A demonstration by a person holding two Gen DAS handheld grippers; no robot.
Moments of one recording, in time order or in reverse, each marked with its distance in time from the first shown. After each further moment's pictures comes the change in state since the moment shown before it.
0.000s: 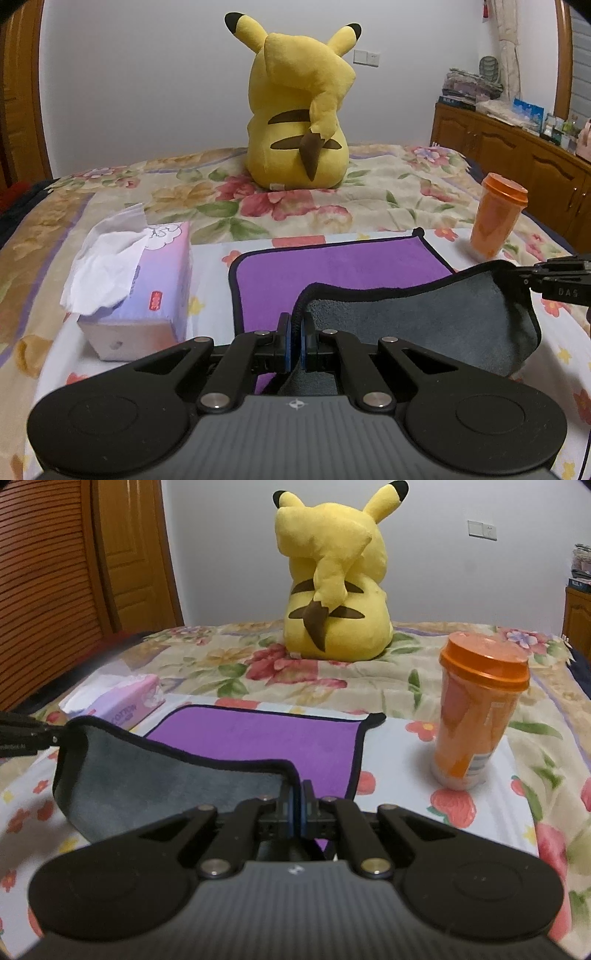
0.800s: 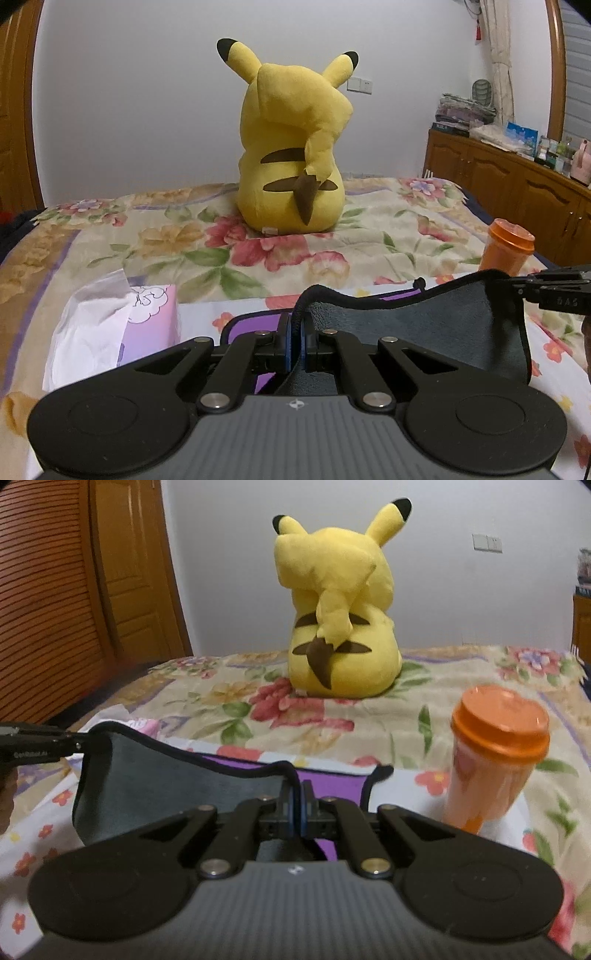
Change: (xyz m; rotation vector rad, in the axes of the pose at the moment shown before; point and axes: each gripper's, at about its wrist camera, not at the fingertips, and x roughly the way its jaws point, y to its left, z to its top) left arm 0.023 0.005 0.045 0.003 -0.091 -0.025; right arm 0.011 -0.011 0.041 0.008 -0.083 0.044
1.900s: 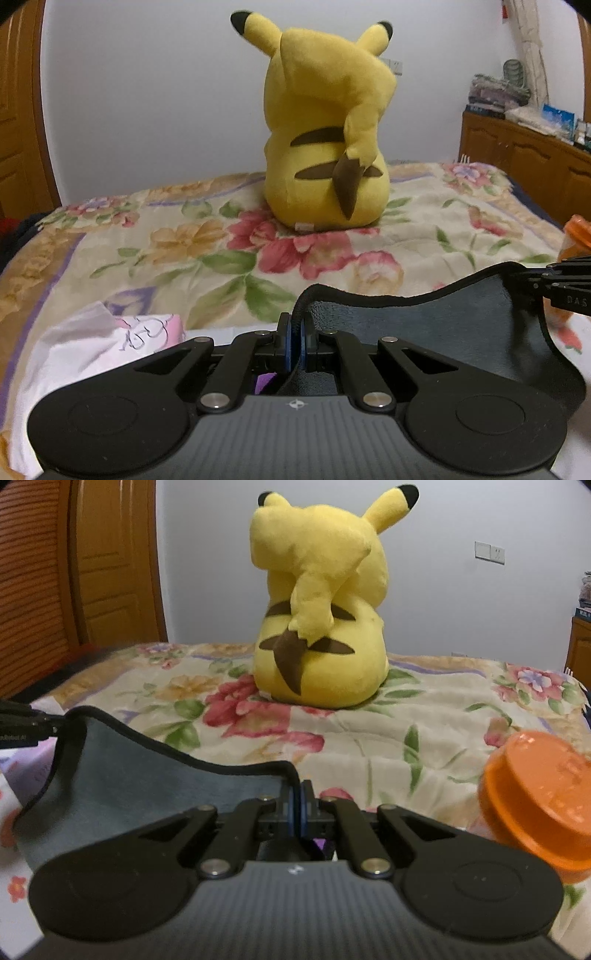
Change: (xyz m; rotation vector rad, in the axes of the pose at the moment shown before) left arm 0.091 0.017 0.018 0.017 0.052 0.110; right arm 0.083 -0.025 0.012 -0.072 0.038 -0.089
